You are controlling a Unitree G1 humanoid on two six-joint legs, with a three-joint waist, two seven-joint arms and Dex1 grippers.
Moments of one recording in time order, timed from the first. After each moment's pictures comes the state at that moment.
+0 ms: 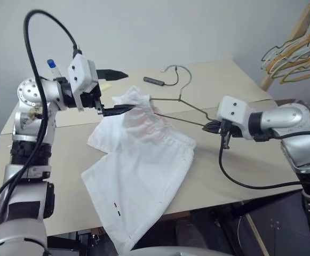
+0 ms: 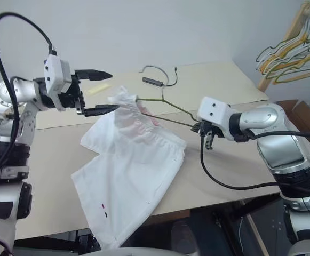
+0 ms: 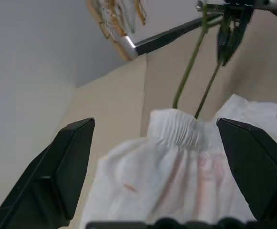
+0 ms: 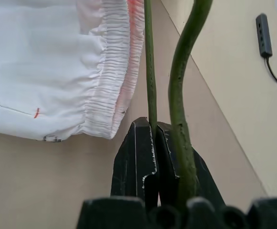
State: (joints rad) left arm -0.89 0.69 -0.07 0.37 -0.29 -0.03 -1.40; right arm -0.64 -0.90 0.24 -0.27 0.11 0.63 1.07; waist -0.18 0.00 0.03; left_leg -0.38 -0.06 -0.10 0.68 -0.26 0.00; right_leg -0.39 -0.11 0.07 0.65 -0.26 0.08
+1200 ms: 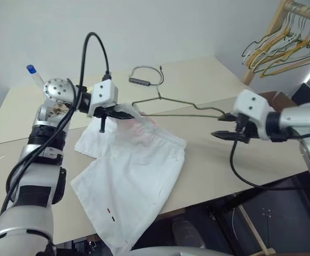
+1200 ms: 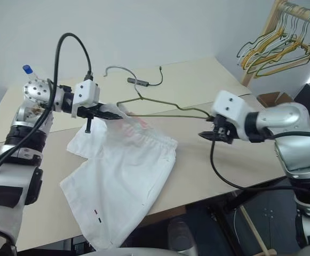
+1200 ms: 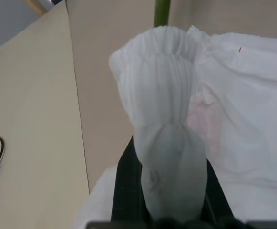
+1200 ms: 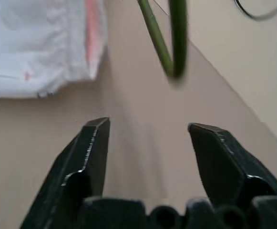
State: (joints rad) left arm -0.97 0.63 -0.16 0.71 -0.09 -0.17 -1.49; right arm -0.45 -0.97 0.01 -0.27 0.21 0.77 1.03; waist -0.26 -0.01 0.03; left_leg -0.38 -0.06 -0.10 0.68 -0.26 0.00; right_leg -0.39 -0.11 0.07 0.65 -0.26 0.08
